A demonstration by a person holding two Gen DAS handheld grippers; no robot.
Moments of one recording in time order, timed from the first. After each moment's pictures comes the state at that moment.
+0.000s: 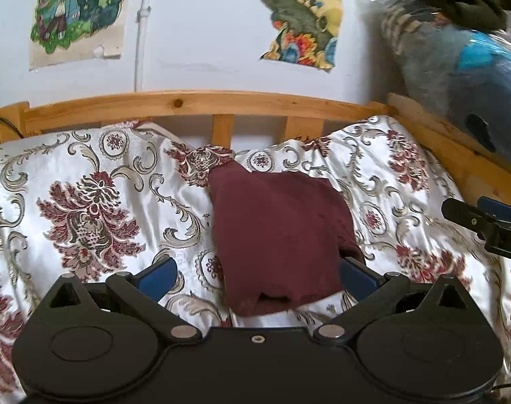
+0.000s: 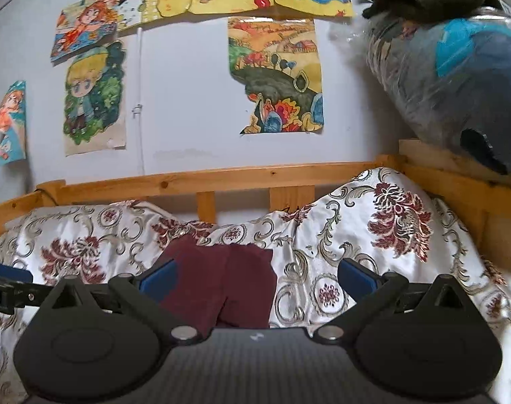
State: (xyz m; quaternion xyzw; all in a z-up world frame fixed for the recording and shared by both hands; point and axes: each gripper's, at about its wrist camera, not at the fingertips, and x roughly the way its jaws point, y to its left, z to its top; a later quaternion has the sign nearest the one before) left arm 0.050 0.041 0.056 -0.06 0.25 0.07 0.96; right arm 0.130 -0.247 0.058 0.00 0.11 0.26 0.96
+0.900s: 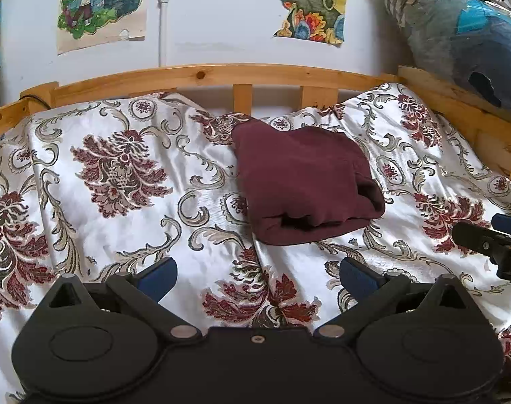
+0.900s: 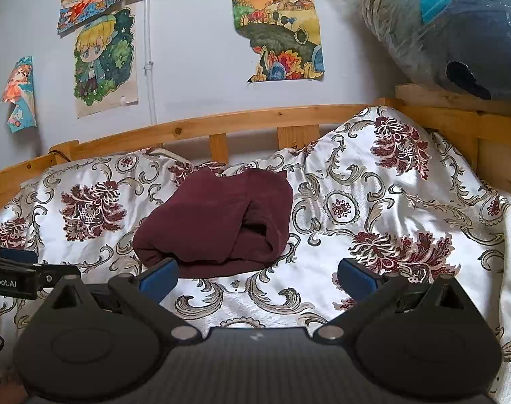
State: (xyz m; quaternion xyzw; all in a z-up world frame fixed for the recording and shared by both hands) left arm -0.005 0.022 -0.006 -0.03 0.27 0.11 0.96; right arm 0.067 -0.248 -0.015 0.01 0.17 0.26 0.95
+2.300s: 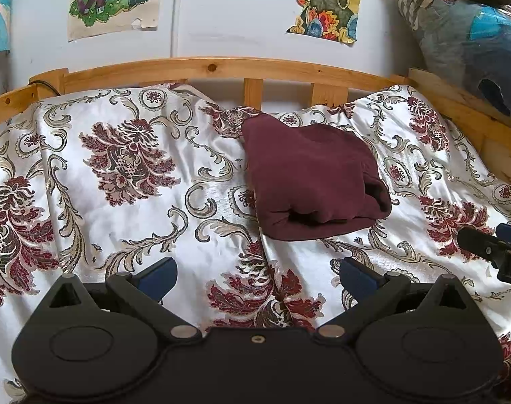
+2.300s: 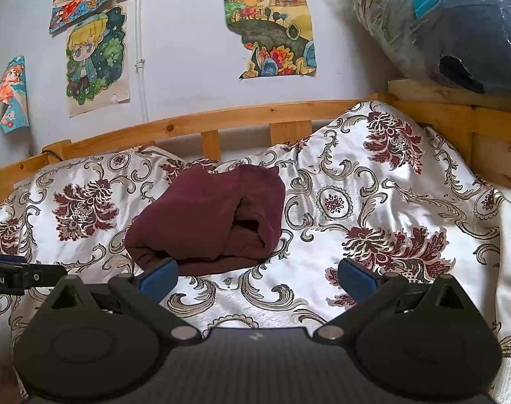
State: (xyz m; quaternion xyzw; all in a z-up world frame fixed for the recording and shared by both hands) left arm -0.007 0.027 -0.005 -0.06 0.27 0.12 0.95; right arm 0.070 -0.250 -0.016 0.01 0.18 0.25 0.95
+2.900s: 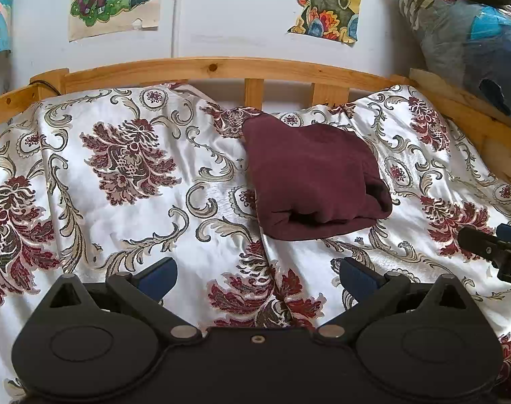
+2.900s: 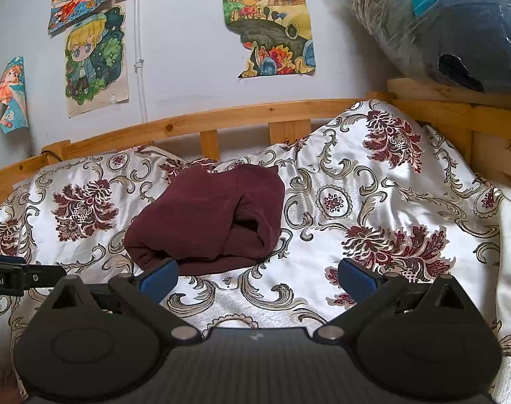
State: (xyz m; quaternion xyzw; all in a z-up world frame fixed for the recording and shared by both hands) left arm -0.007 0.029 -0.005 -0.06 0.27 0.12 0.95; right arm 0.071 -0.251 -0.017 0.01 0.18 0.25 0.95
